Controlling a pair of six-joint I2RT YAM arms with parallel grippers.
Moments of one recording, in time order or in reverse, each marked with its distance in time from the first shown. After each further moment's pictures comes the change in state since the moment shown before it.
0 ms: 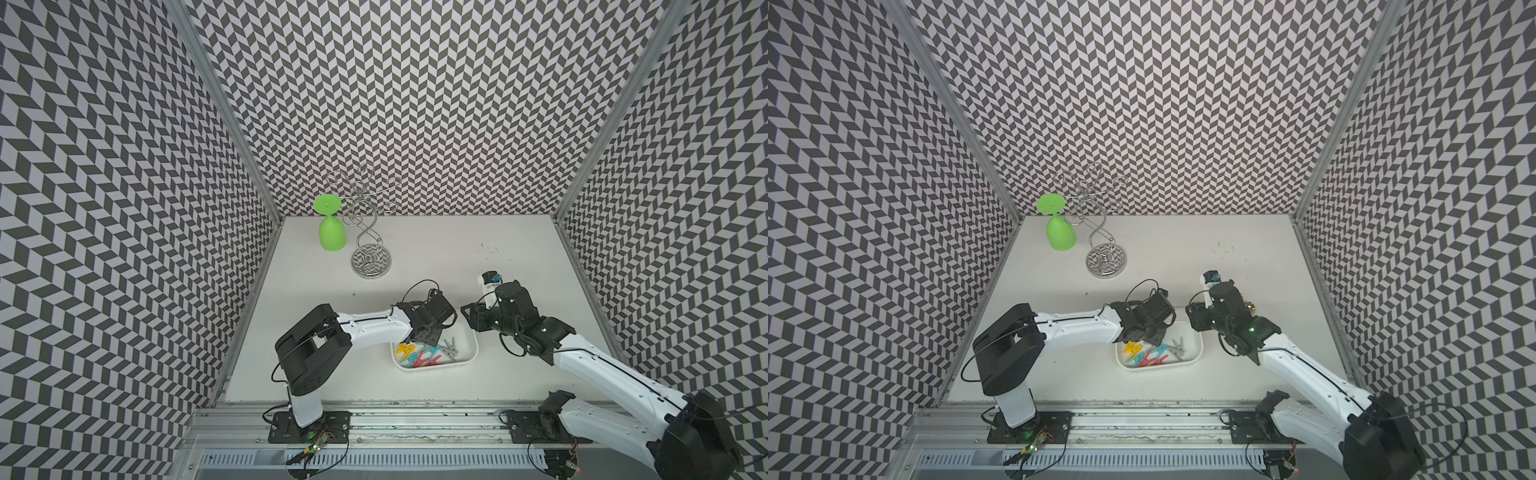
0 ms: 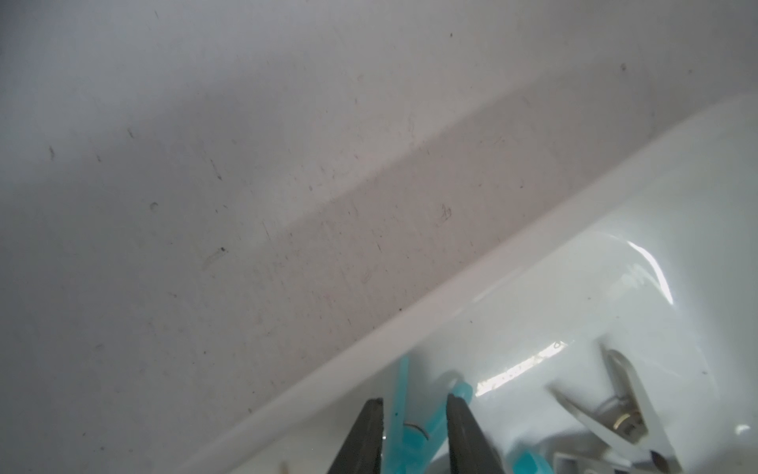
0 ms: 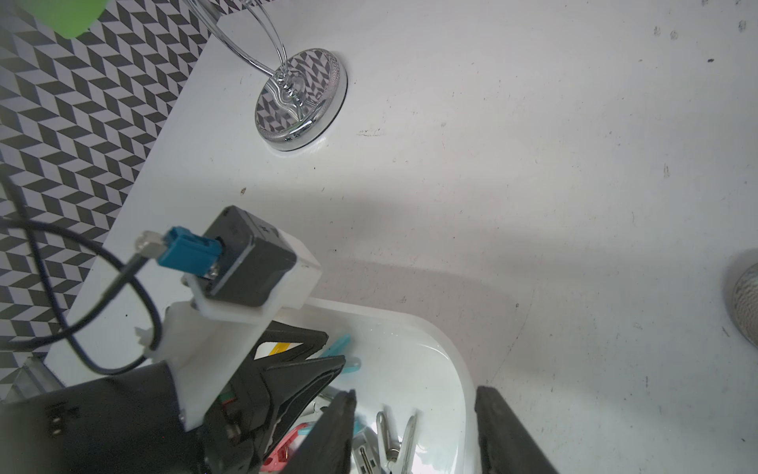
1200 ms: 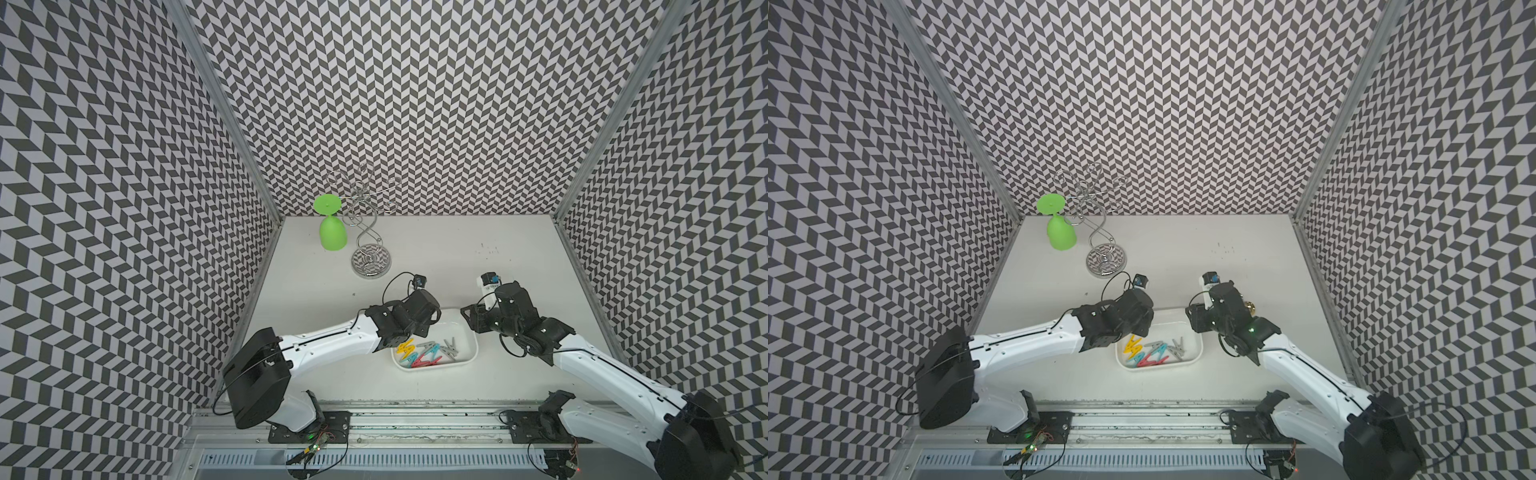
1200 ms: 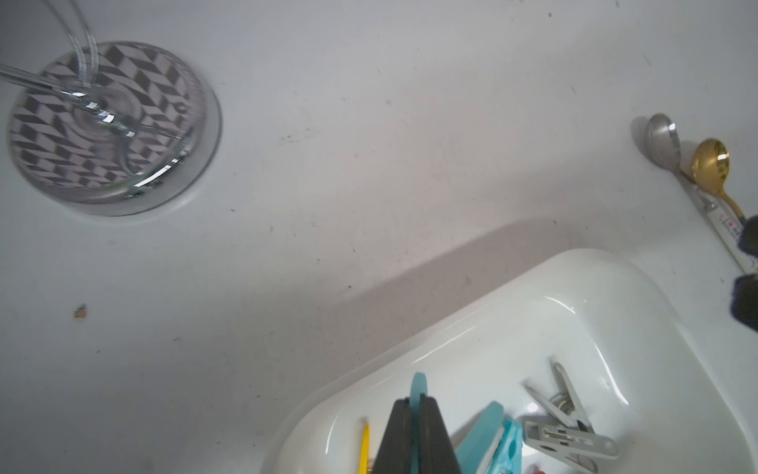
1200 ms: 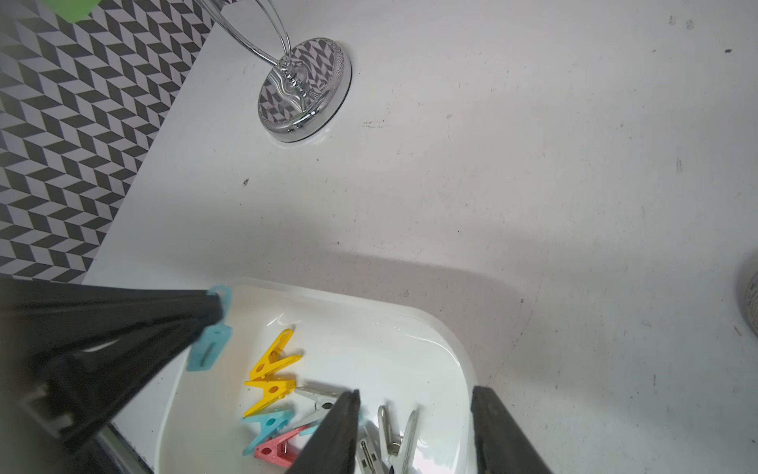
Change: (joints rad) left arm 0.010 -0.365 -0.139 0.043 -0.179 -0.050; right arm 0.000 0.000 -0.006 0.000 -0.018 -0.010
